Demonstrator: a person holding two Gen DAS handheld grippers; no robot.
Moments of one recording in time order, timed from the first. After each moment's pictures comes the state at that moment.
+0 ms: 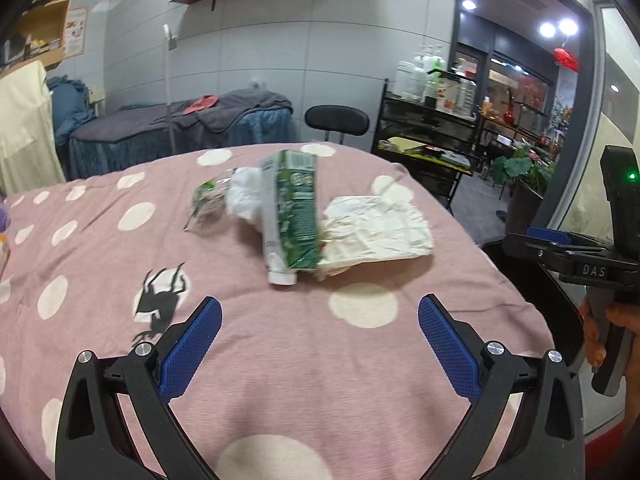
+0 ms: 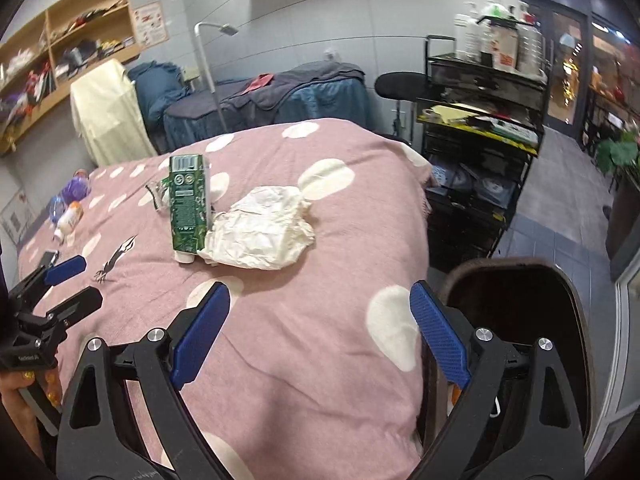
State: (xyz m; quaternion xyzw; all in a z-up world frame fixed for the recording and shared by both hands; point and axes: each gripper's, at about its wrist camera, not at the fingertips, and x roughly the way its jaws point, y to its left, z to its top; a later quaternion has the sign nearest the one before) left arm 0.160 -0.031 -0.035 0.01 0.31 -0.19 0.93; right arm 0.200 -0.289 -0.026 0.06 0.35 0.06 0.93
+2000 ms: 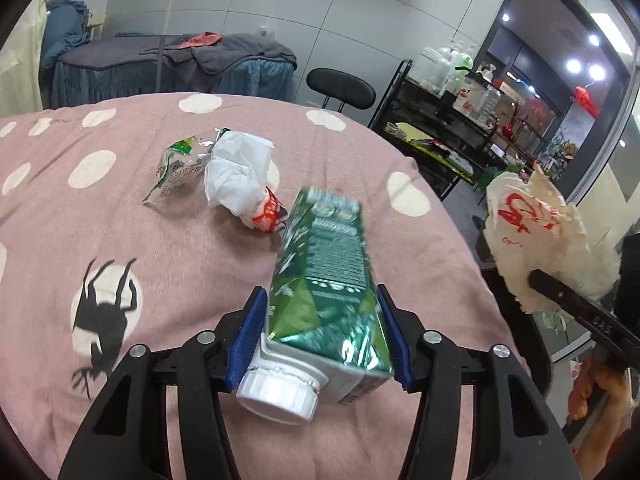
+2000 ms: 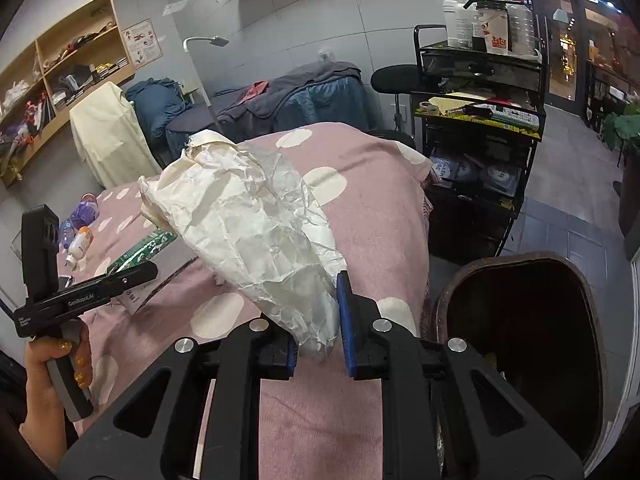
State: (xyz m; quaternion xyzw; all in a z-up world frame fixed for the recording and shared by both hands) left arm 0.230 -0.028 -0.048 -0.08 0.39 -0.23 0.89; right arm 0.207 -0.318 -0.025 0.12 0.35 0.06 0.93
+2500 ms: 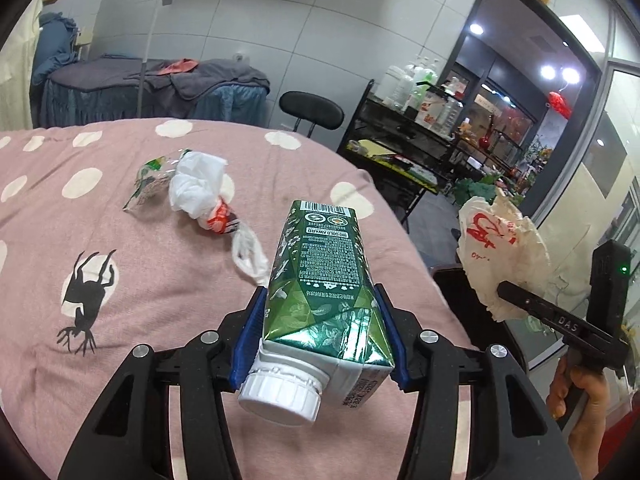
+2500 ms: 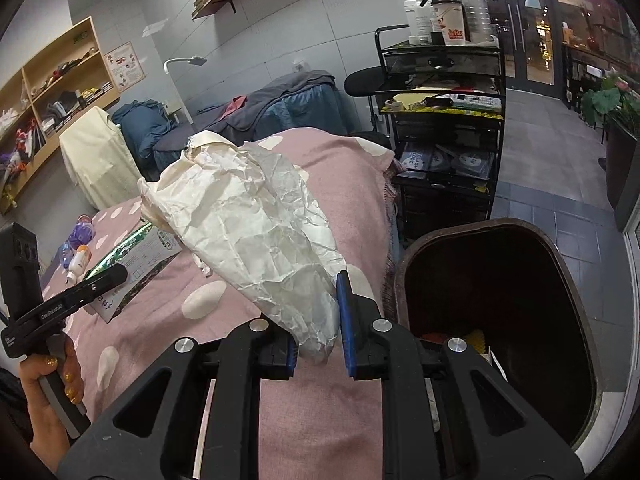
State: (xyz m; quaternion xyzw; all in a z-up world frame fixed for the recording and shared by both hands) left arm 0.187 -0.056 -0.025 -0.09 0.35 -0.26 0.90; right arm 0.156 -0.354 -0.030 0.16 0.34 0.03 0.93
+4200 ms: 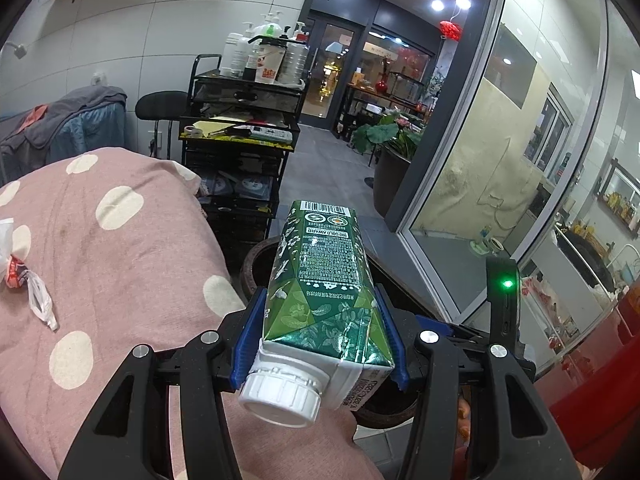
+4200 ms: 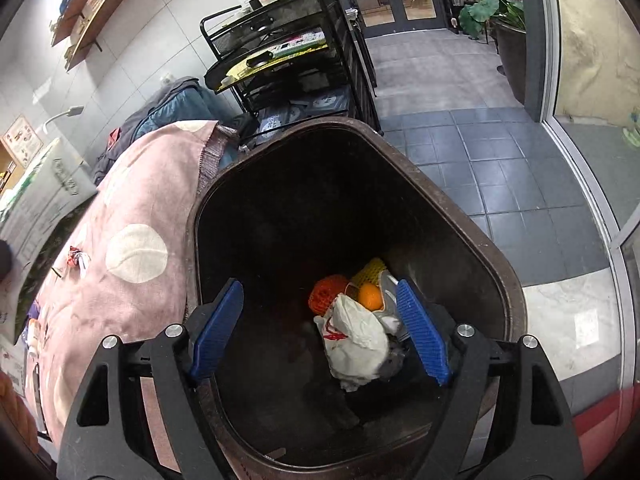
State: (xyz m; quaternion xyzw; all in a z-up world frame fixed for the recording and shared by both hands) left arm 0.136 -0.247 -0.018 0.02 0.33 -0.43 0.84; right arm 0.091 -0.474 -0.127 0.28 0.37 -0.15 0.87
